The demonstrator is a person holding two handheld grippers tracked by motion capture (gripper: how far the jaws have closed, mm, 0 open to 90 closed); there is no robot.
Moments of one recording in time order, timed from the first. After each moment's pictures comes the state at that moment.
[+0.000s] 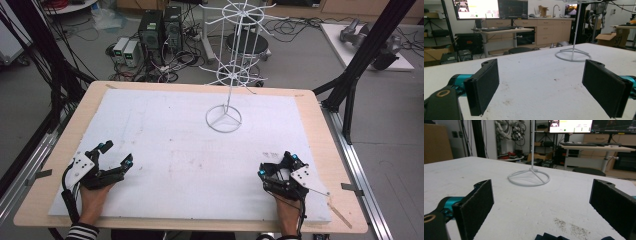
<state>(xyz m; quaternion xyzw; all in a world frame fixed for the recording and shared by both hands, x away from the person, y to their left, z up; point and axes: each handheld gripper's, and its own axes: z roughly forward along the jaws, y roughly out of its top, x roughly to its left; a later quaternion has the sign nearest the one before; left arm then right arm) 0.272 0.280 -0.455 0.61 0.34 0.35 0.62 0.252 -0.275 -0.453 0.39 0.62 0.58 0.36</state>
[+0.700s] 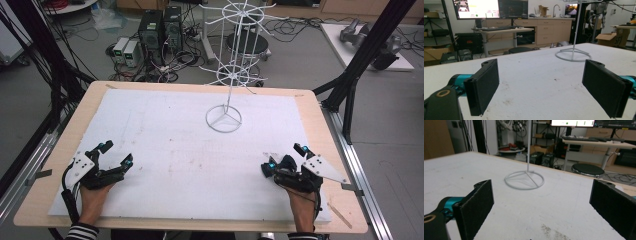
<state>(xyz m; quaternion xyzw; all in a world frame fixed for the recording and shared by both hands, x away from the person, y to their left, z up) 0.272 0.280 -0.455 0.61 0.34 0.35 0.62 0.256 -0.294 -0.407 0.39 0.65 0.55 0.35</state>
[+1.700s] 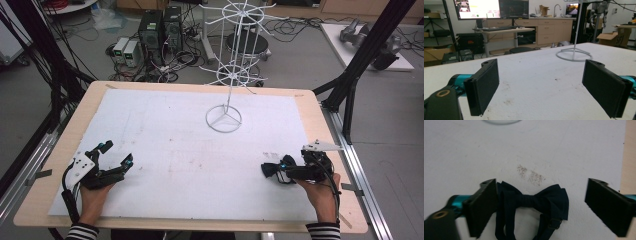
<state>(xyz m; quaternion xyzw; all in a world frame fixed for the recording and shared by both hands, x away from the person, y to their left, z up) 0.272 0.280 -0.455 0.61 0.34 0.36 0.62 0.289 -0.326 -0.393 0.48 0.78 0.34 0.23</state>
